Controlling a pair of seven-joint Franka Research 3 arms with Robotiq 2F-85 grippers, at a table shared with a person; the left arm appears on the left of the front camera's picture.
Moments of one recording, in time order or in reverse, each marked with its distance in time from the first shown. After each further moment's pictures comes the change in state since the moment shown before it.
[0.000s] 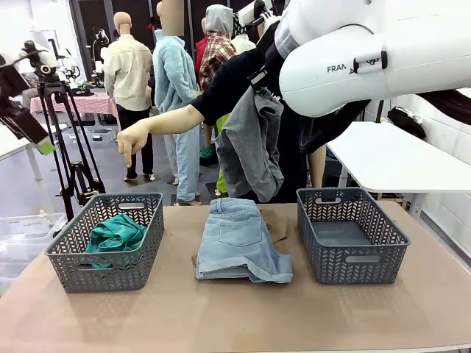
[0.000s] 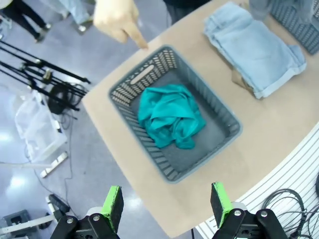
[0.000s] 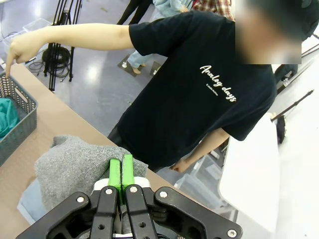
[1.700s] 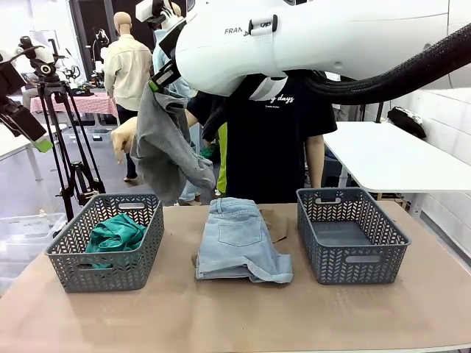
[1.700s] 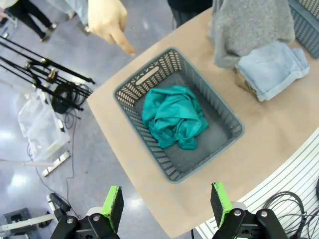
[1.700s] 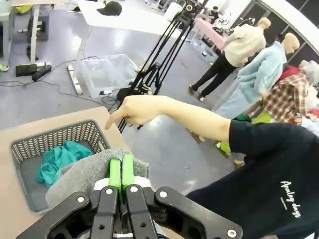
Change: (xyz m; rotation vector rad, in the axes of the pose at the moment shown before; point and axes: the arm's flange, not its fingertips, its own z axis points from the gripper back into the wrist) left arm 0.000 -0.001 0.002 0.007 -0.006 0.014; right arm 0.096 0.120 -0.068 0.397 -0.243 0.214
